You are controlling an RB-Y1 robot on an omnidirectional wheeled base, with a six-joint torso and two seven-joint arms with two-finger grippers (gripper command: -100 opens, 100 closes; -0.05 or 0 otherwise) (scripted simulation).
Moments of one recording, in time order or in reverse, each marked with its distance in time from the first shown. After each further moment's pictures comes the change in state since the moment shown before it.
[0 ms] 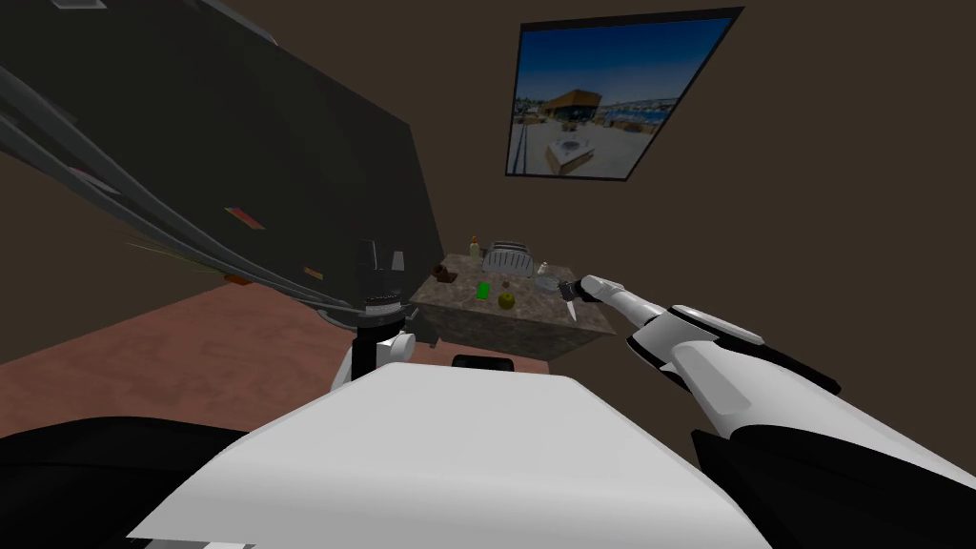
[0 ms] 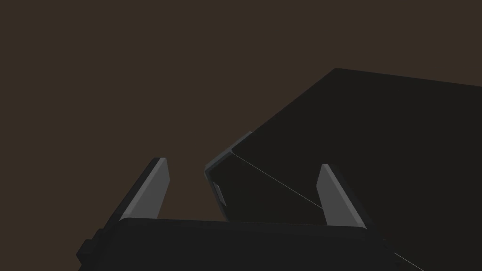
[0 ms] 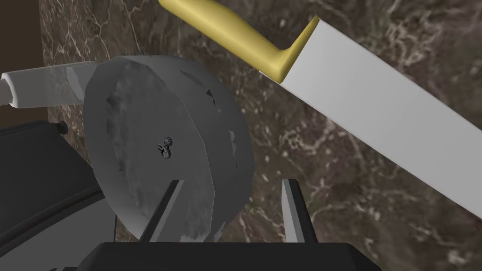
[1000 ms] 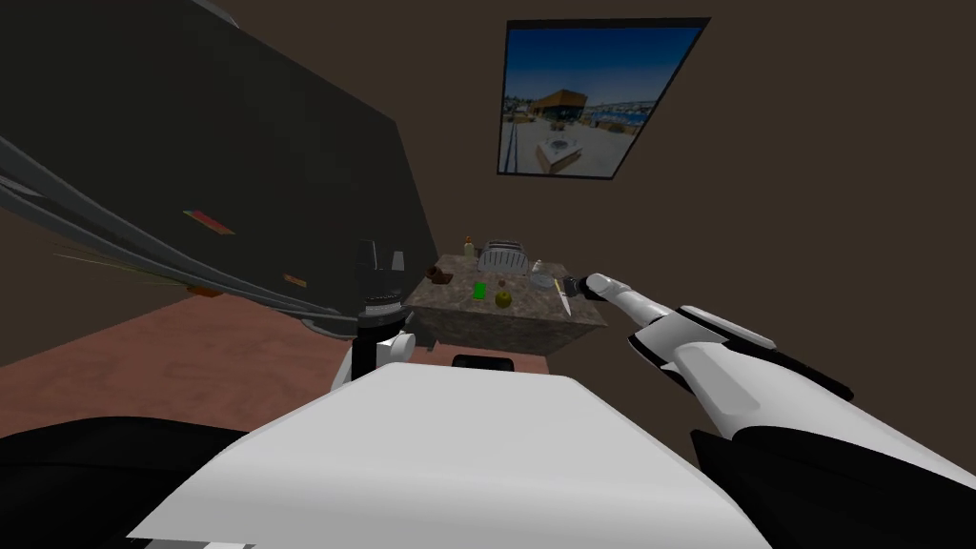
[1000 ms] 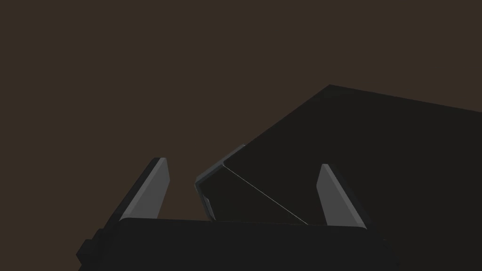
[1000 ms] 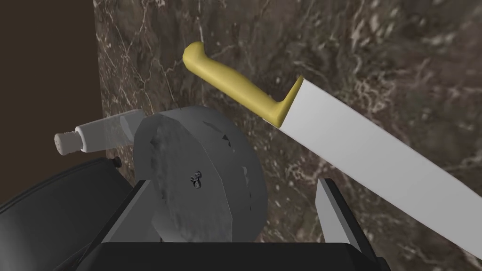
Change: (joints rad) left arm 0.000 0.000 0.000 0.000 0.000 0.000 0.000; right arm 0.008 -0.012 -0.072 0.024 -0.048 0.077 0.026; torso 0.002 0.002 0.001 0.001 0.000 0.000
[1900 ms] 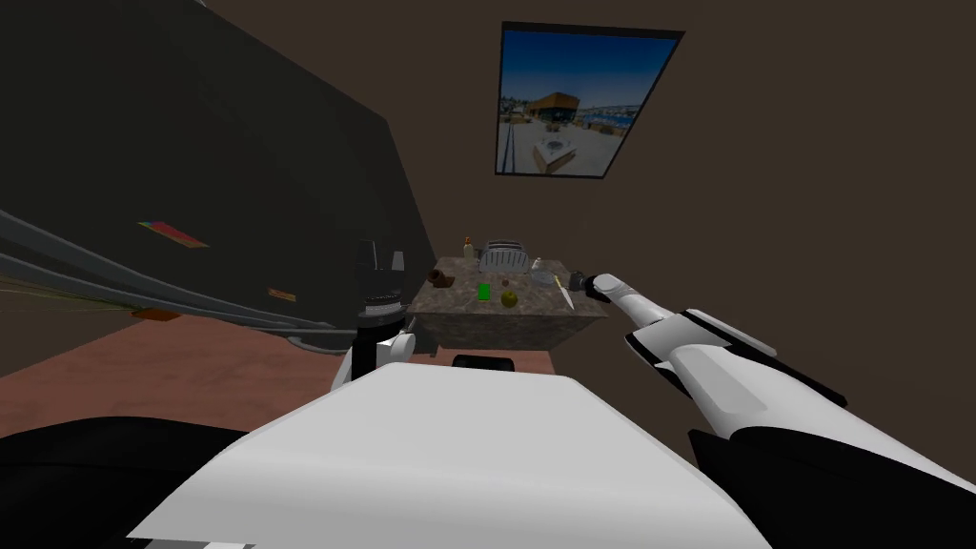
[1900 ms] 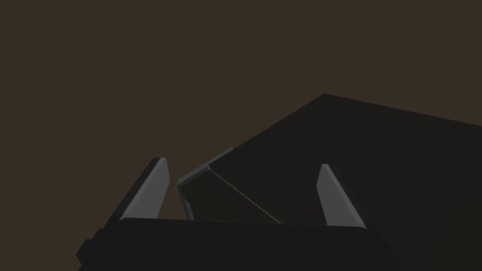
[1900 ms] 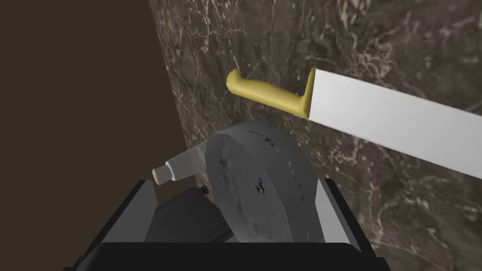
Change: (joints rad) left arm 0.000 0.000 0.000 0.000 0.000 0.000 0.000; right arm 0.030 0.021 -0.142 0.077 -0.124 0.156 -0.032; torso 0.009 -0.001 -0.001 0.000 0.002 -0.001
